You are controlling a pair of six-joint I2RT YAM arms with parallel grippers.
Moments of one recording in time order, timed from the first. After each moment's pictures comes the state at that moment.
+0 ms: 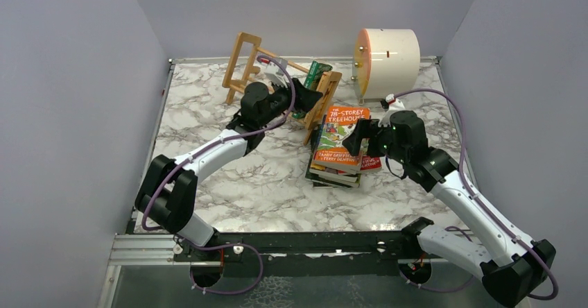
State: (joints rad) left arm -0.53 1.53 1.03 0.56 0.26 -0.56; right arm 0.52 0.93 0.86 -0.47 0.01 0.43
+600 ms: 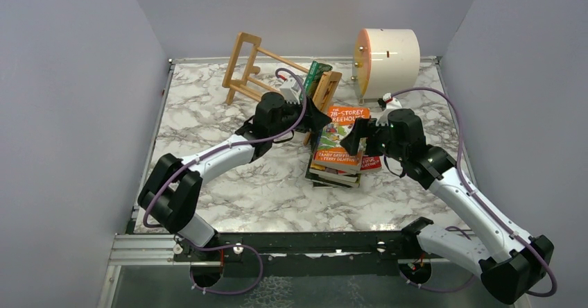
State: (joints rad) left arm -0.65 1.54 0.98 0.37 0.31 -0.64; right arm 0.52 0.96 0.88 -0.47 -0.02 0.43
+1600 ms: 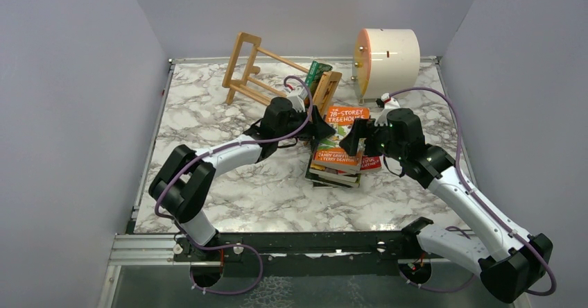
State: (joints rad) left arm -0.67 1.64 0.97 0.34 0.36 -0.70; right arm 0.52 0.97 0.88 -0.47 -0.05 0.44
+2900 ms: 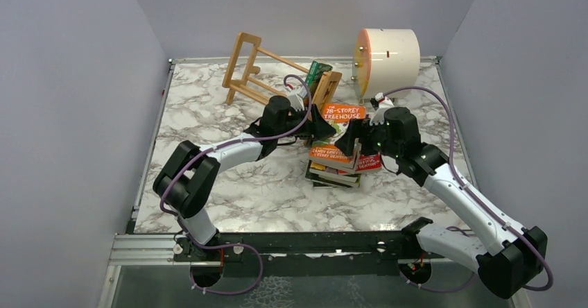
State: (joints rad) left arm -0.65 1.68 0.98 0.40 0.47 -0.76; right arm 0.52 1.01 0.85 -0.38 -0.13 0.41
